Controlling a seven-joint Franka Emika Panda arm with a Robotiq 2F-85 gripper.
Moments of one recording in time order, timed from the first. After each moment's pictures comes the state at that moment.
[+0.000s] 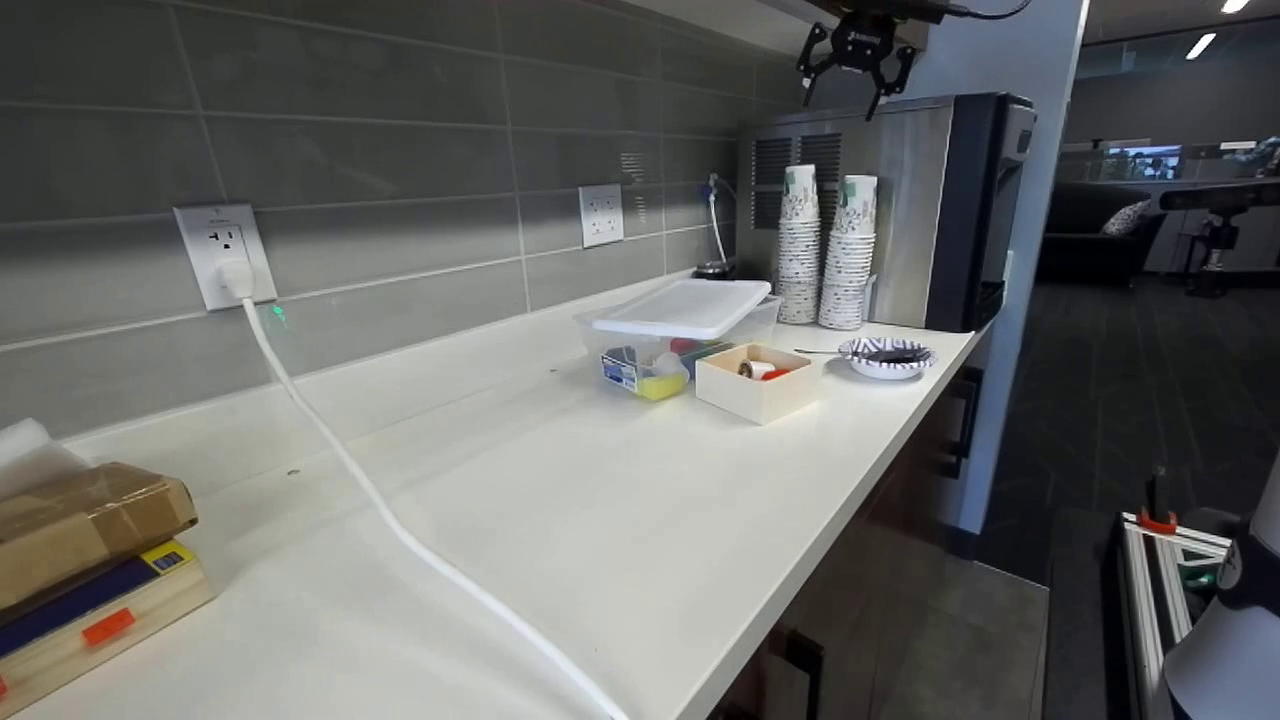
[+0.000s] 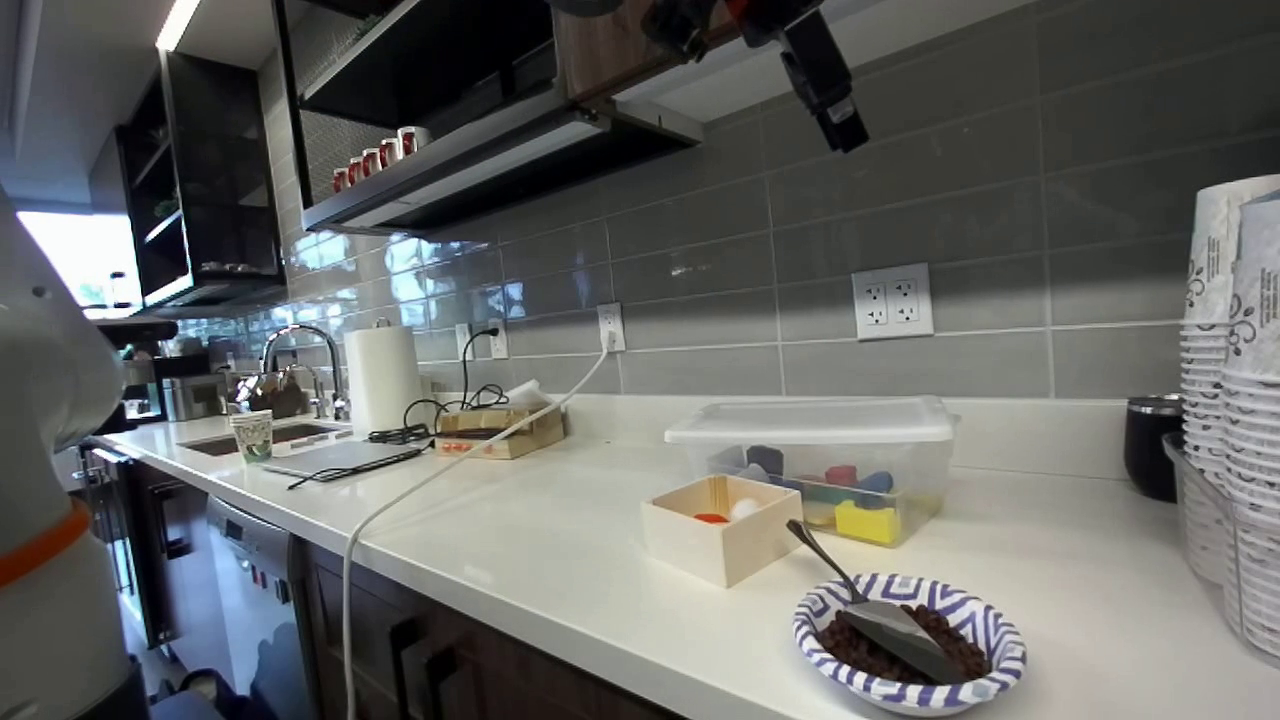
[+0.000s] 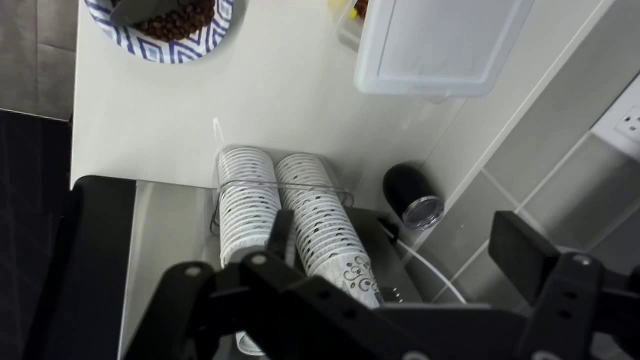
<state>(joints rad) -0.43 -0.20 -0.21 -1.96 -0.04 2.25 0.60</state>
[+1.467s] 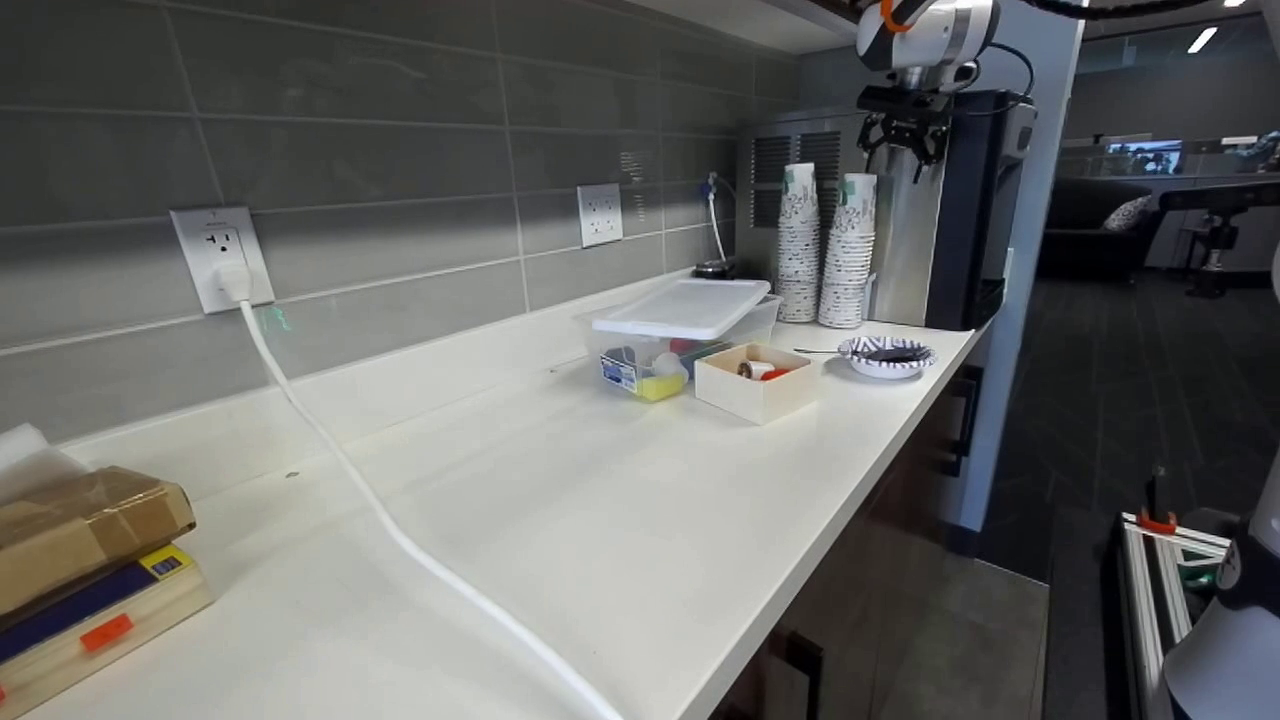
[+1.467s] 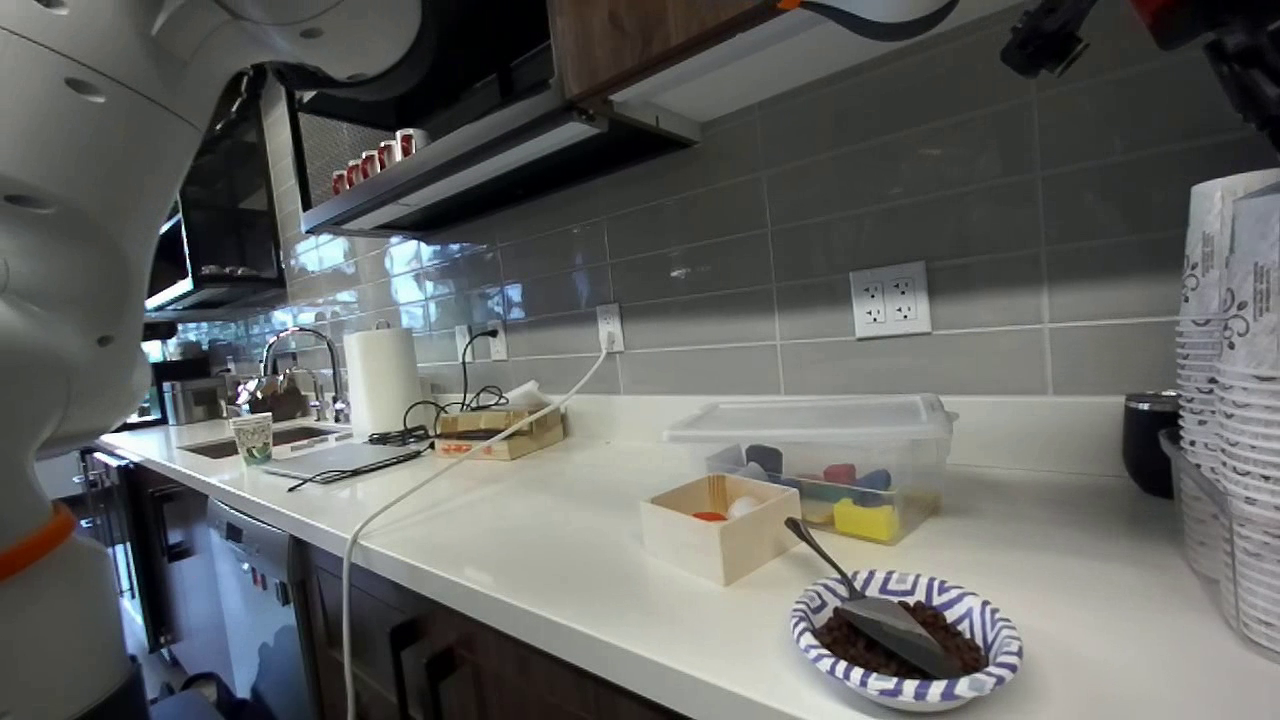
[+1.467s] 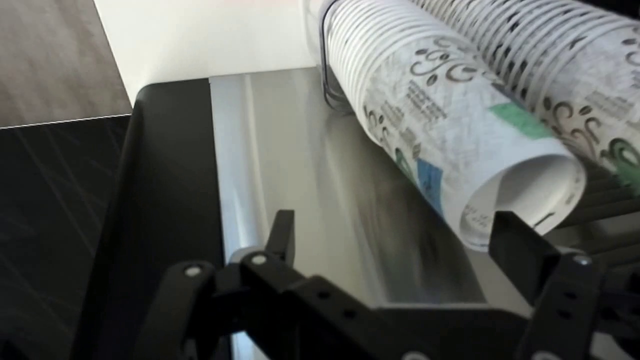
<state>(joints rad) -0.60 0.46 -0.43 -1.37 0.19 2.25 0.60</state>
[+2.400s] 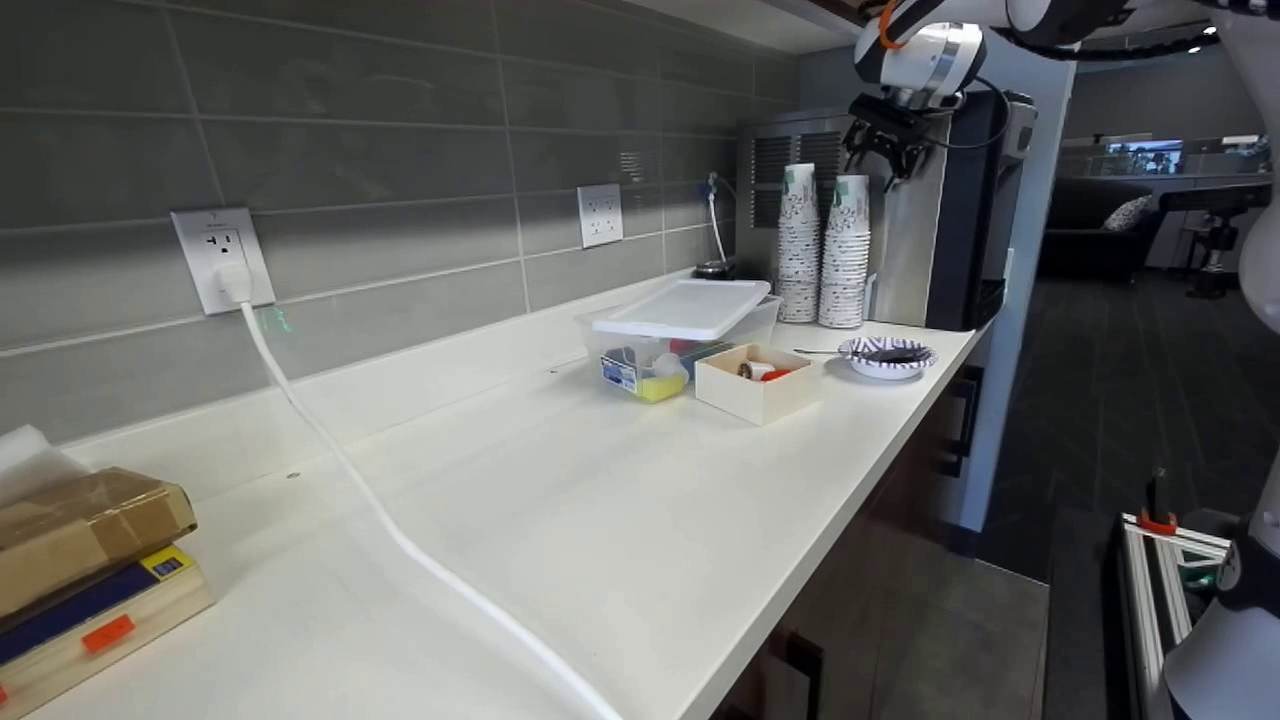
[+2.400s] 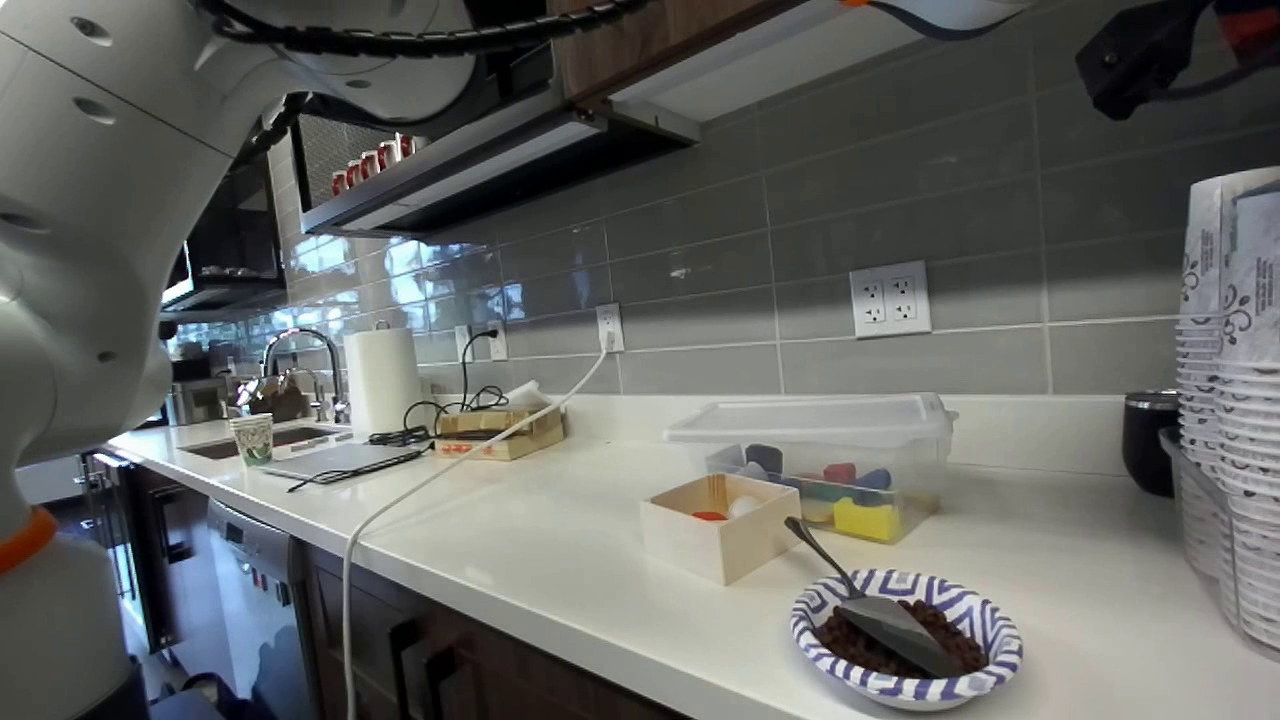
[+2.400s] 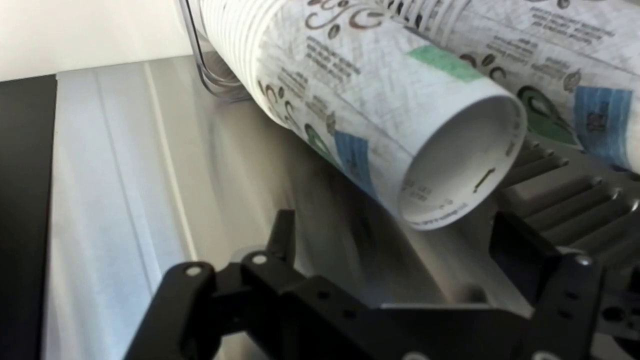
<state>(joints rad) -0.77 0.61 -0.26 -1.18 0.39 2.33 0.51</state>
